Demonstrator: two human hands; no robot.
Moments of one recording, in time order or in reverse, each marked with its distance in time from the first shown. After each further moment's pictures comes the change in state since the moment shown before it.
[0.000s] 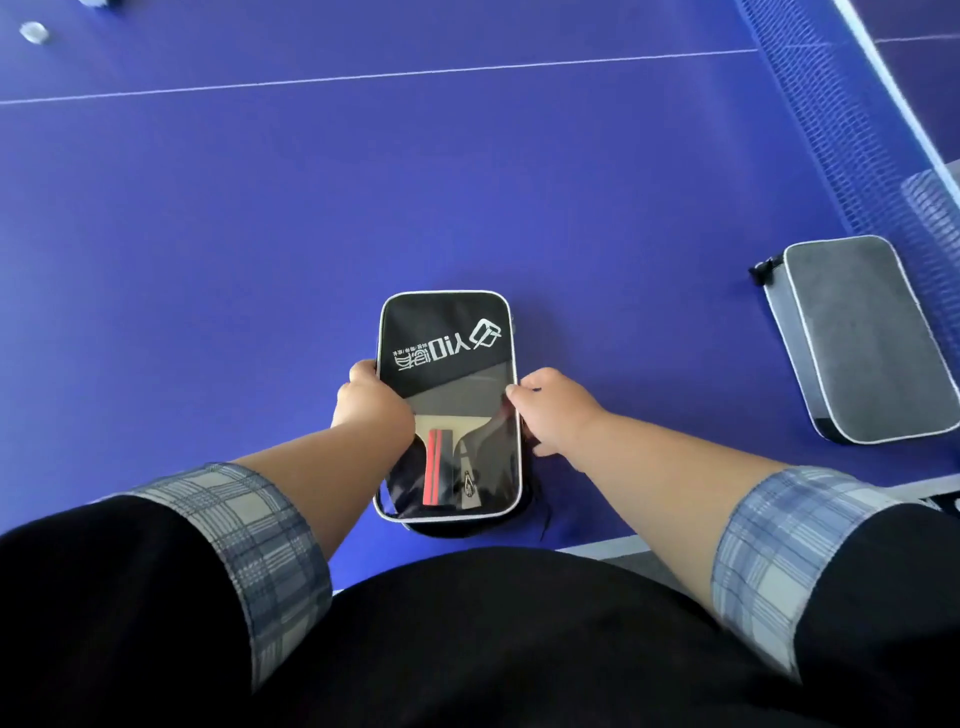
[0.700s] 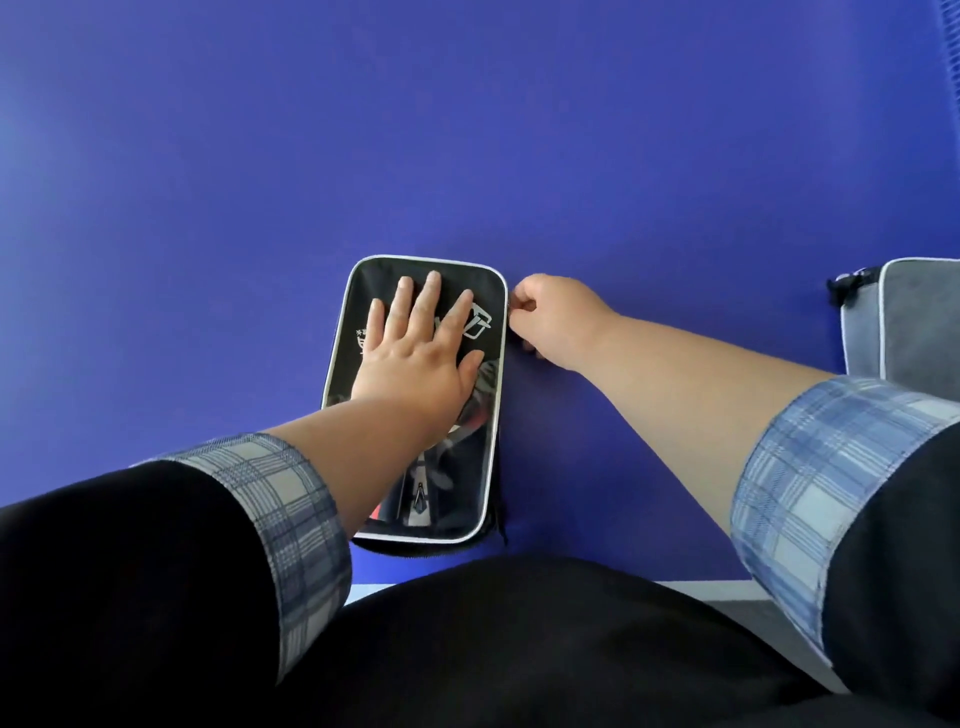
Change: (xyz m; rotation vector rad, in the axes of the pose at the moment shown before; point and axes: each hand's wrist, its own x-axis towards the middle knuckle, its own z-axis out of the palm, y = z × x) left_hand 0.026 0.037 0.075 0.587 0.182 0.659; right_hand 0.102 -0.045 -0.057 -0.463 -0.111 -0.370
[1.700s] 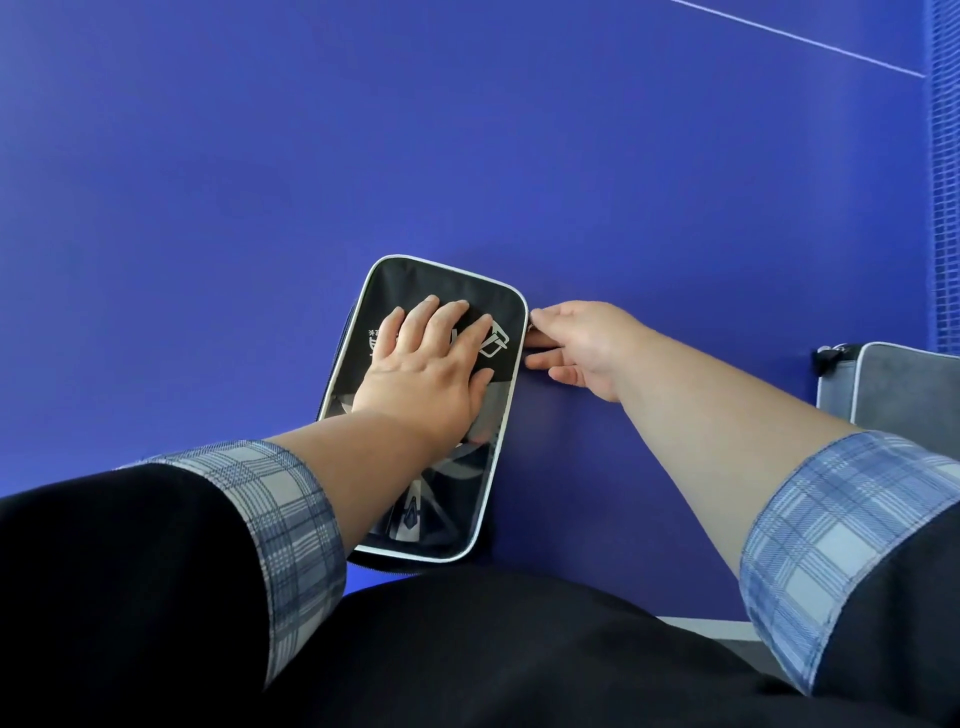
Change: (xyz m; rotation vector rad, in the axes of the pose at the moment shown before) left_hand -0.008 -0.002 -0.007 -0.179 0.118 0.029; right_hand 0.010 -0.006 -0.012 0.537 -0.118 0.341
